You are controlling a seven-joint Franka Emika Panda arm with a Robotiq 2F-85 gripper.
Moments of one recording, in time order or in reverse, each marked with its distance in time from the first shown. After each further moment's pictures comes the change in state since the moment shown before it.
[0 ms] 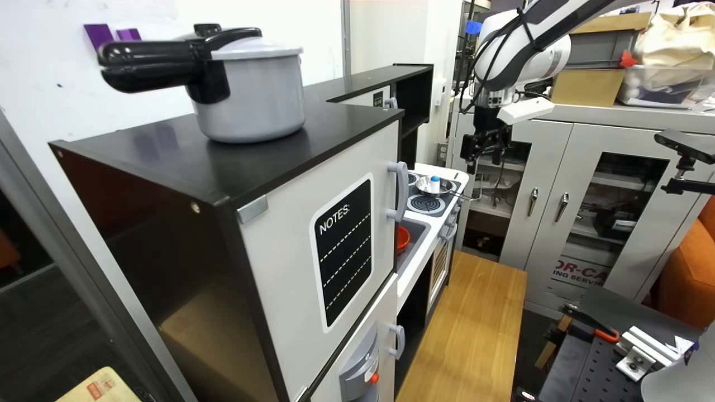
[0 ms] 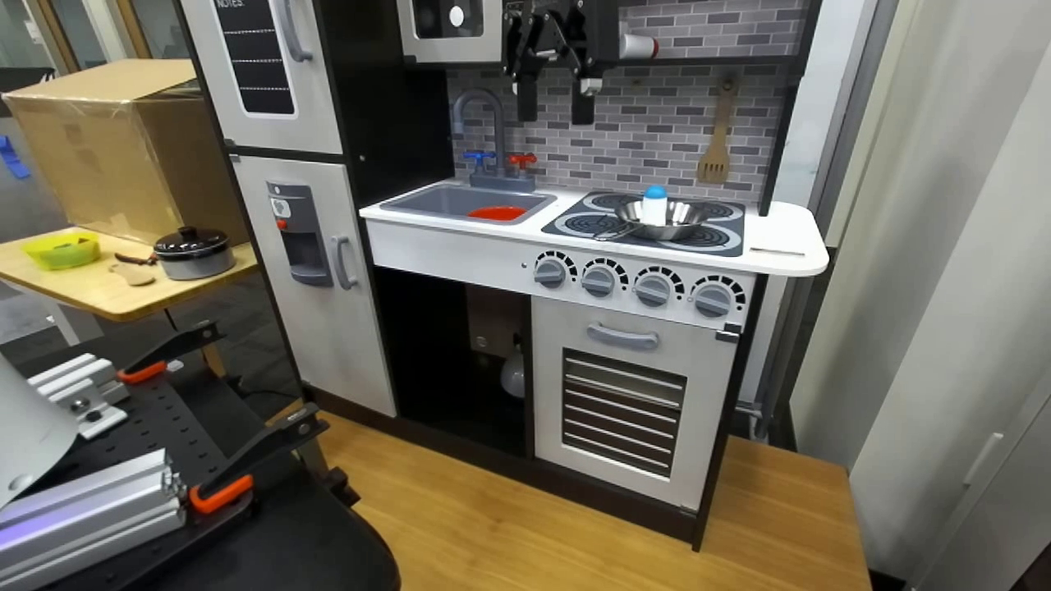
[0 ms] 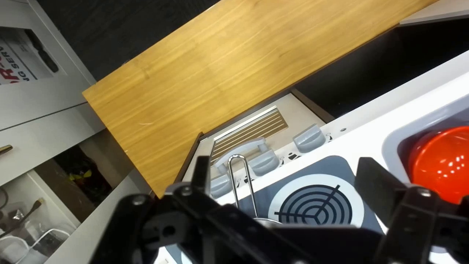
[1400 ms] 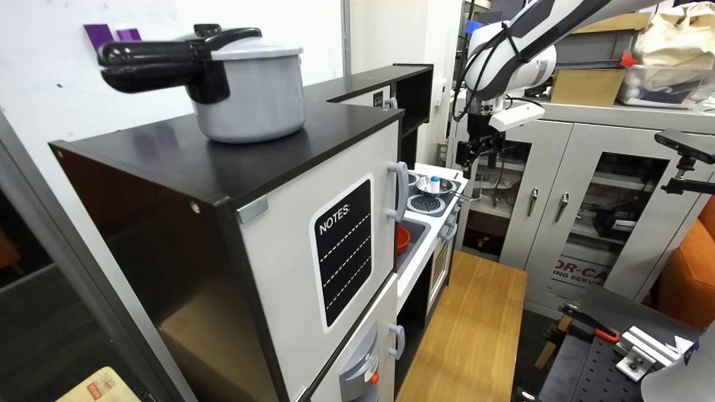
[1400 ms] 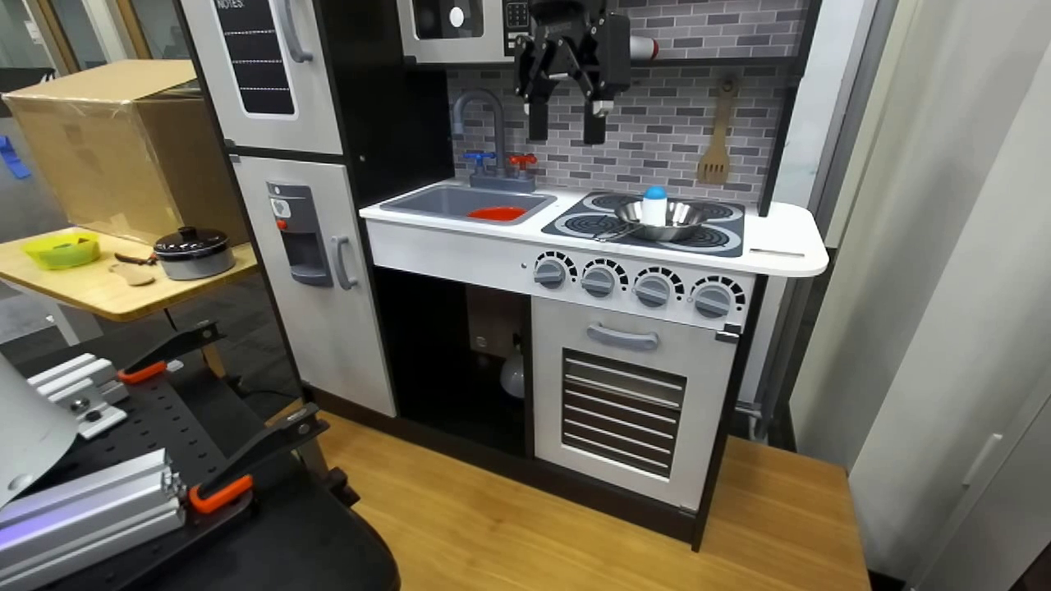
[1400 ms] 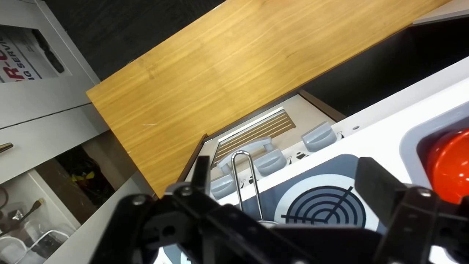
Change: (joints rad) arm 0.000 0.077 0.005 0.047 -0.013 0.009 0.009
